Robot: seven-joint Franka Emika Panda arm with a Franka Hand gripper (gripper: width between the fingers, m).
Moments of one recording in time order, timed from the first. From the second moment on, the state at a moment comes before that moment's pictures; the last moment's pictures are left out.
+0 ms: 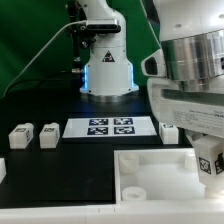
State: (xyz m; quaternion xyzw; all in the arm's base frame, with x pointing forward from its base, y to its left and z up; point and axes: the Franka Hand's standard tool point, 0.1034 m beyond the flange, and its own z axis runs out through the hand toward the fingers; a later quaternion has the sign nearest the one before) arm 0.630 0.112 0.071 -0.83 0.54 0.01 0.10
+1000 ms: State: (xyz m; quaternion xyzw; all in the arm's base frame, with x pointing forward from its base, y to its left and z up) arm 0.627 0.128 0.061 -0.67 0.73 0.04 0.10
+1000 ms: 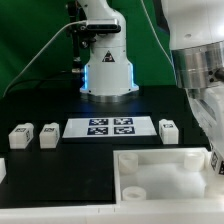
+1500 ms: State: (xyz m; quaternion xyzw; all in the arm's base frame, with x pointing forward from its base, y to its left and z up) arm 0.621 0.133 0.072 -0.83 0.55 0.03 0.09
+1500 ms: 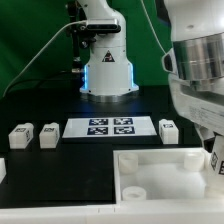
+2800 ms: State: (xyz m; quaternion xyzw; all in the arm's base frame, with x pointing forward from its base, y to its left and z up) arm 0.617 0.128 0.065 -0.93 0.37 0.01 0.06
